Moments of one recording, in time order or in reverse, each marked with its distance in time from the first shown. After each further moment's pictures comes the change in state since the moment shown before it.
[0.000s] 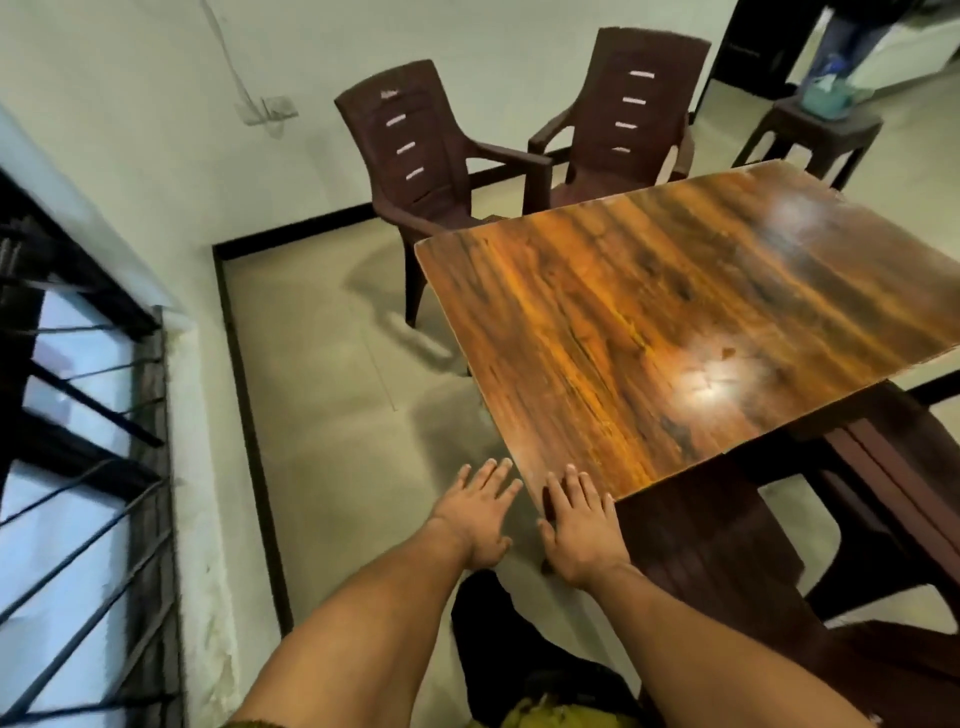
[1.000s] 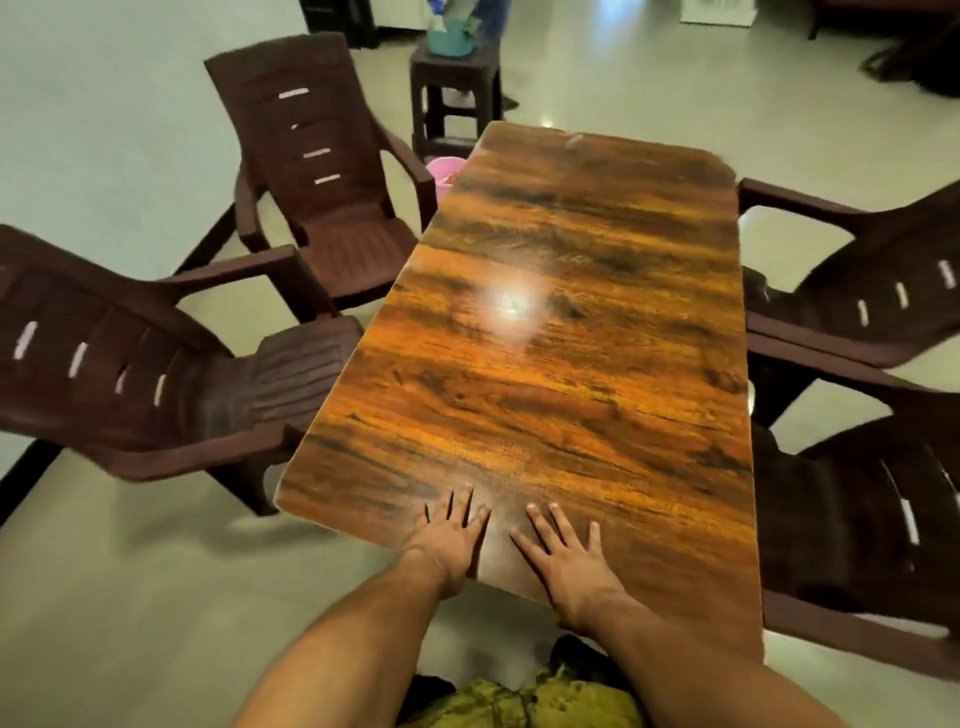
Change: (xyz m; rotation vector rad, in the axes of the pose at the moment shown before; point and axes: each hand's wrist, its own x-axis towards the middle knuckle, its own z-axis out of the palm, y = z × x) left_hand 0.317 -0.255 -0.182 0.495 -0.241 0.530; right_hand 0.284 -0.108 -0.090 0.149 -0.142 0.514
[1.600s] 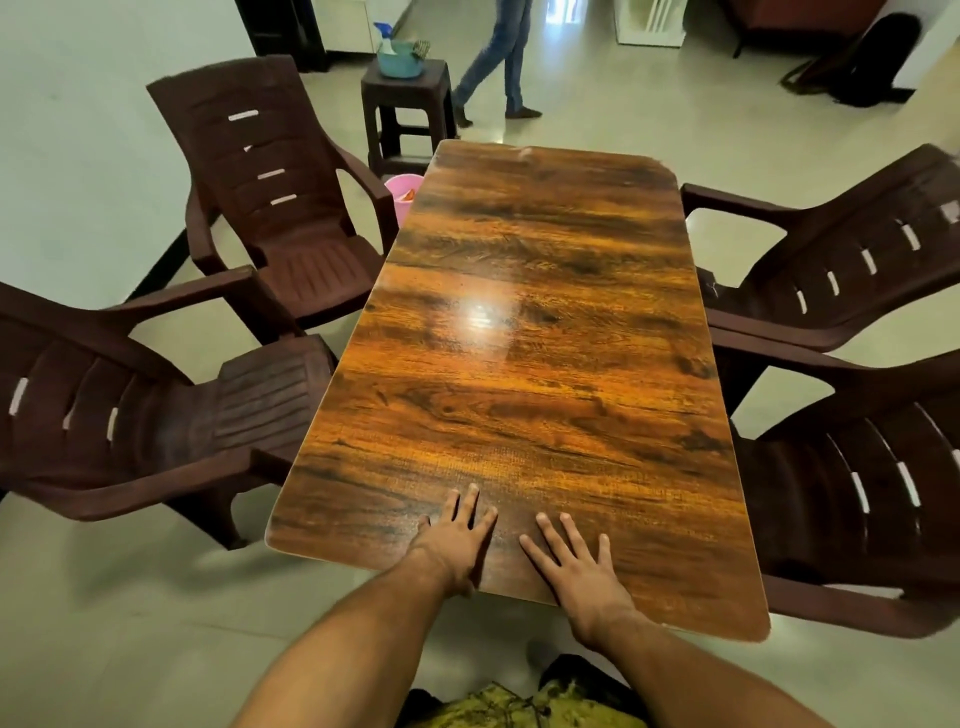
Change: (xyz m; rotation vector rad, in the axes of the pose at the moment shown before) left_hand 0.011 0.027 -0.016 -0.021 -0.022 0.127; right_hand -0.034 0.015 0.020 0.037 0.031 0.136
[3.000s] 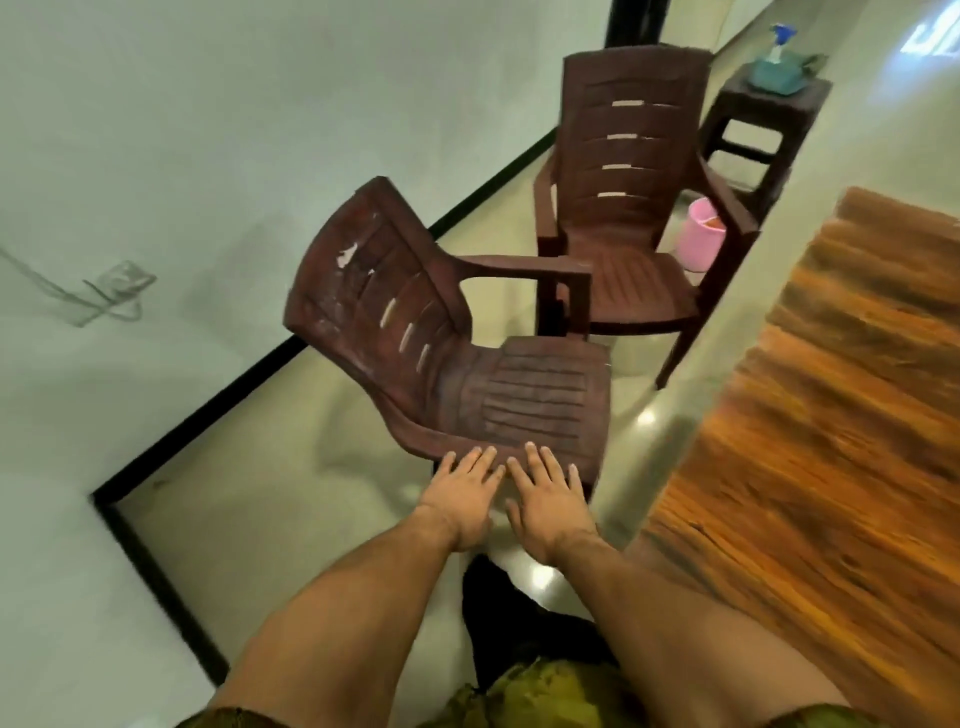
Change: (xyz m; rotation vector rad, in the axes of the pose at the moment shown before) left_hand -0.145 -0.432 0.075 -0.218 0.269 -0.348; right_hand 0.241 -0.451 -0.158 0.000 0.231 -0.432
